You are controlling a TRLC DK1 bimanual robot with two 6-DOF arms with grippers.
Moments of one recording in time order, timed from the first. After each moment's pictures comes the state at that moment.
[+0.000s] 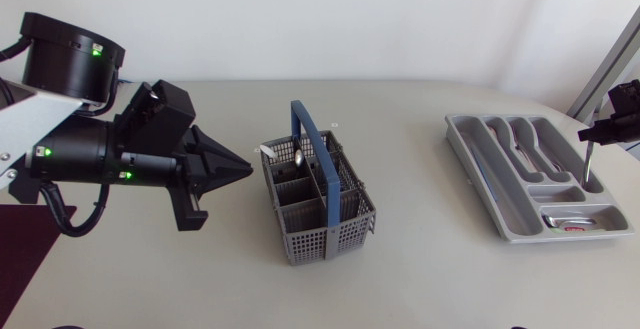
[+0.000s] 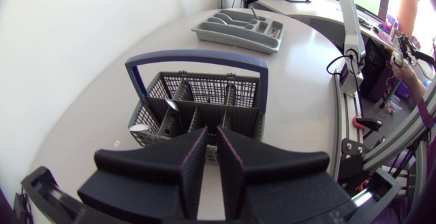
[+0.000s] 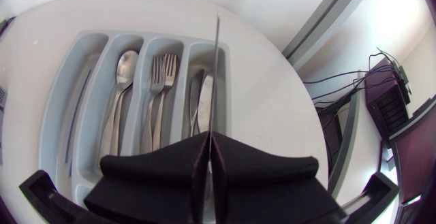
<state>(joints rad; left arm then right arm) -0.39 1.16 0.88 -0.47 0.48 0.53 -0.66 2.12 1.63 -0.43 -0.26 -0.66</state>
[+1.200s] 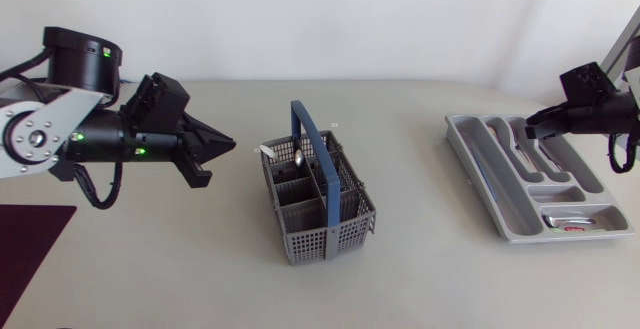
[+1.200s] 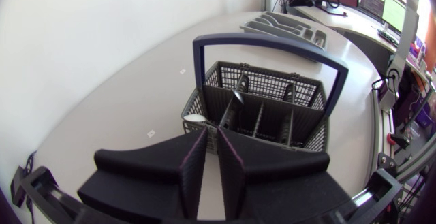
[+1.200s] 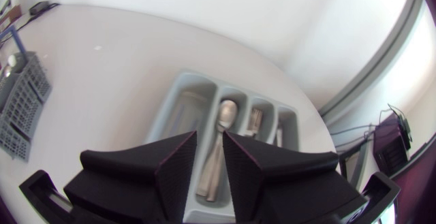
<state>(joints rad) -0.21 1.33 0.87 -0.24 0.47 0.50 -0.38 1.63 1.09 -0.19 -0.31 -0.58</state>
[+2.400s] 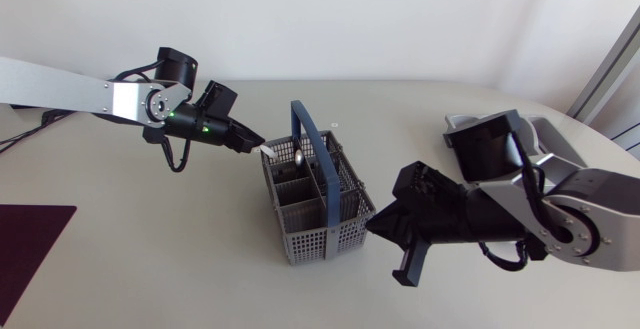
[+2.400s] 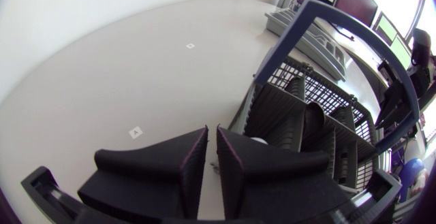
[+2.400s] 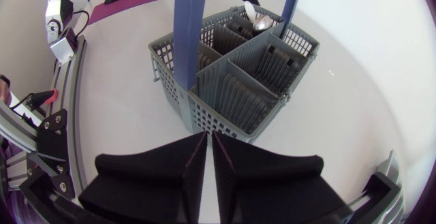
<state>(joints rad) -0.17 1.94 1.24 -0.19 0.58 0.37 0.53 1.25 0.61 -0.22 -0.35 -0.44</state>
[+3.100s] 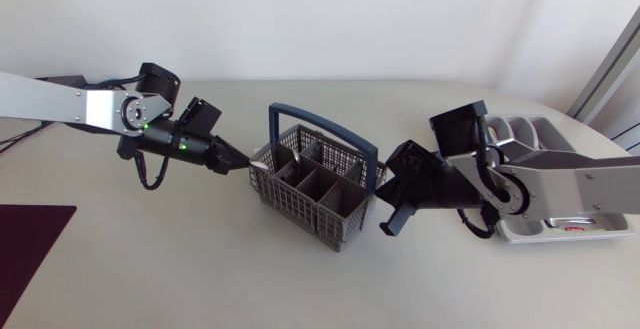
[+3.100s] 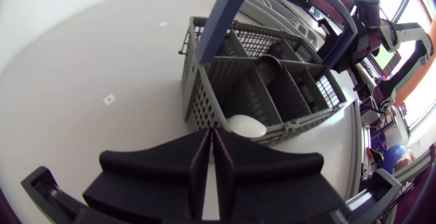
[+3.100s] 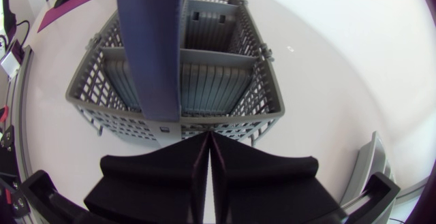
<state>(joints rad) -0.11 1.84 1.12 -0.35 0.73 0.52 0.40 1.53 0.71 -0.01 -0.22 -0.45</state>
